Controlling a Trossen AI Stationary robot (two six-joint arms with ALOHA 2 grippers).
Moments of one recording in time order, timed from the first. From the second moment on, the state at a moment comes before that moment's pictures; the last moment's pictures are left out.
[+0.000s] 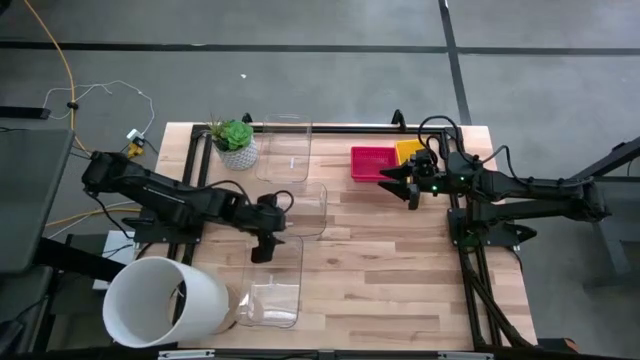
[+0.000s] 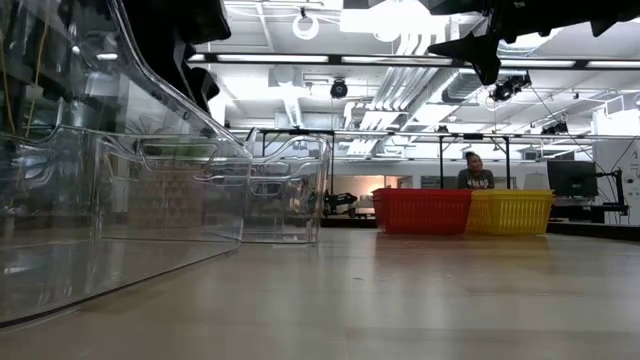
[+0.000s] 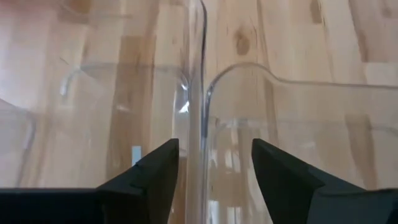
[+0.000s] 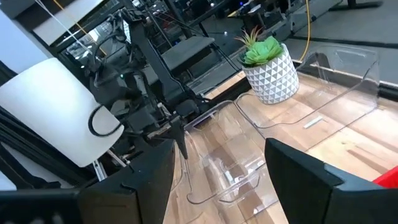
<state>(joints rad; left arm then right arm) -0.09 1.30 0.81 -0.45 -0.08 -0.19 -0.16 0.75 0.55 0.08 -0.03 0.53</state>
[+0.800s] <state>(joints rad) -0.03 1.16 0.87 -0.50 -0.19 -0.33 -0.16 0.75 0.55 0.04 -0.03 0.57</state>
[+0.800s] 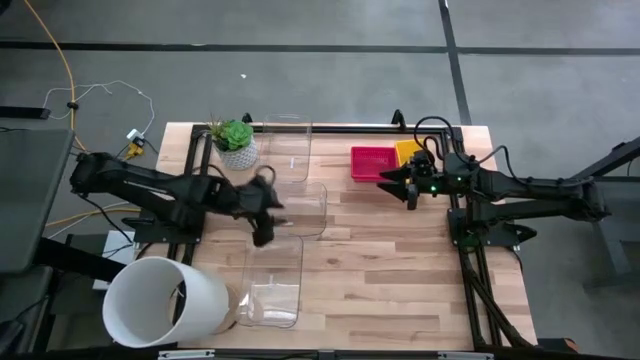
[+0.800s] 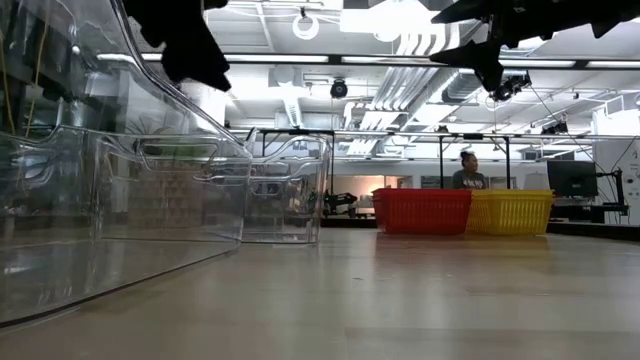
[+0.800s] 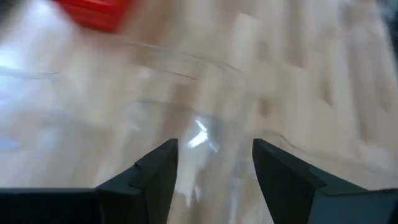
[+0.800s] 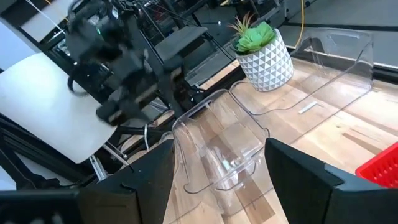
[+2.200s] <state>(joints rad) -0.13 1.34 0.76 -0.45 -0.14 -0.26 -0.16 0.82 0.56 0.06 -0.04 0.58</state>
